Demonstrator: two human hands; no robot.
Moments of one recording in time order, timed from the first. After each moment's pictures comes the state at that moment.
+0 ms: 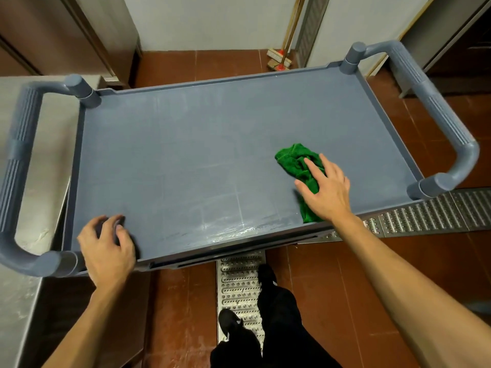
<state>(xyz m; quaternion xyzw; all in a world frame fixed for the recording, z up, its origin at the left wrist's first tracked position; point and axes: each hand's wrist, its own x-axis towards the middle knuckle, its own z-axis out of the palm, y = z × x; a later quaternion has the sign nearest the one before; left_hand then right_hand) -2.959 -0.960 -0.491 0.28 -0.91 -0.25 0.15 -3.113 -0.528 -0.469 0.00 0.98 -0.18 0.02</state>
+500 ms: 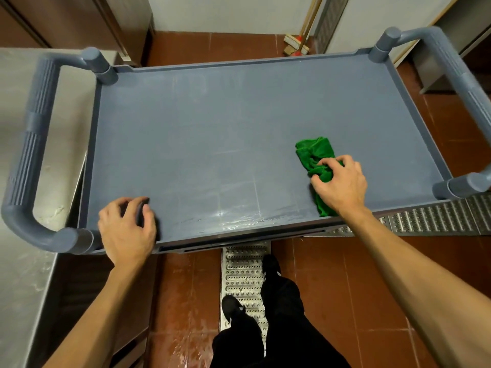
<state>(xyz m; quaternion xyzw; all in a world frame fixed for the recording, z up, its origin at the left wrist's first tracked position) -2.962 -0.962 -0.492 0.23 -0.95 -0.15 0.16 -3.116 -0.556 -0.469 0.04 0.99 -0.16 -0.02</state>
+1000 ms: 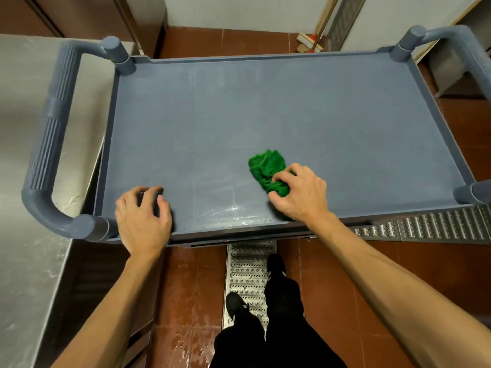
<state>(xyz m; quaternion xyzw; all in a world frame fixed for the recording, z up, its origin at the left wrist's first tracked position) -2.962 -0.961 -0.497 0.23 -0.94 -0.17 0.17 -3.079 -0.658 -0.475 -0.15 0.97 -0.18 -0.05</state>
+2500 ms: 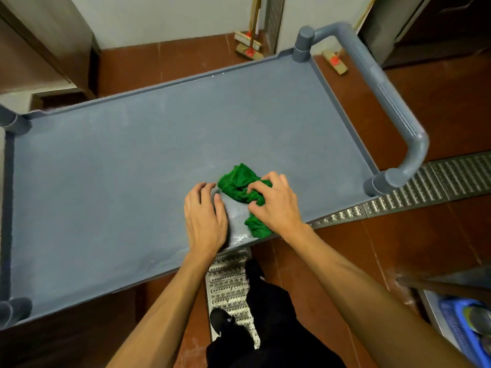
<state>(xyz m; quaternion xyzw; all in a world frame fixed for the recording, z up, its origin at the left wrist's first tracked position) -3.083 -0.693 -0.481 0.07 -0.94 -0.33 0.11 -3.115 -0.521 -0.470 -0.06 0.96 -0.26 -0.01</state>
